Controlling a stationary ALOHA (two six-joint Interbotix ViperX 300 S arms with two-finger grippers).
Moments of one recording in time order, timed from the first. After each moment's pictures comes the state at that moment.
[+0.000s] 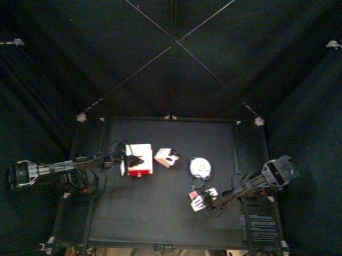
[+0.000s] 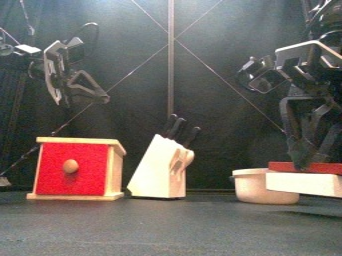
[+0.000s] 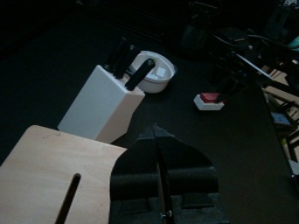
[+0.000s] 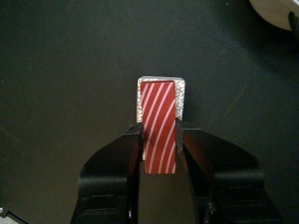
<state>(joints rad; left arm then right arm) 0.39 -0.63 1.12 0.98 -0.32 -1.15 0.40 -0.06 0.71 -0.50 0.71 1.78</state>
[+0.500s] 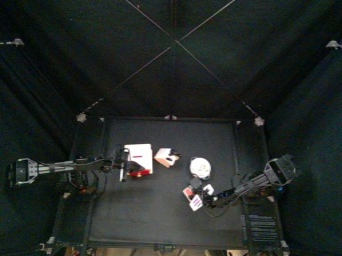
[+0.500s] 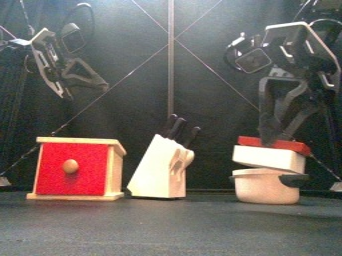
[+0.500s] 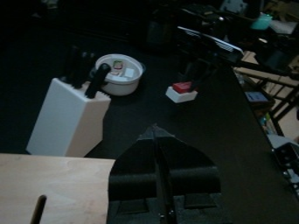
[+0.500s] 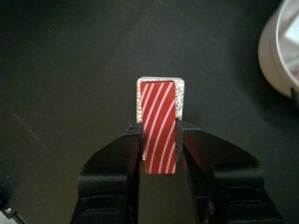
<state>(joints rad) 0.30 -0.63 1.12 1.03 -0.40 -1.07 0.40 -0.10 0.69 -0.74 0.69 1.77</state>
